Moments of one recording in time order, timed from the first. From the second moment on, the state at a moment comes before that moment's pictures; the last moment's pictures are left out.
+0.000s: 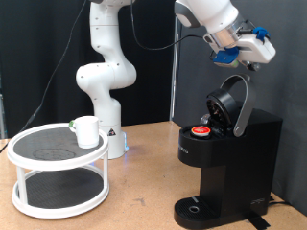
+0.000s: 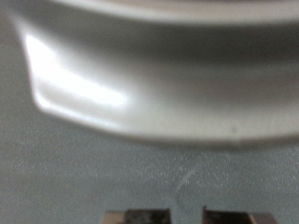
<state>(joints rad) 0.26 -0.11 0.04 -2.03 0.81 2.09 2.29</state>
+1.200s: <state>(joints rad) 0.22 -0.12 0.01 -2.06 0.80 2.06 2.26</state>
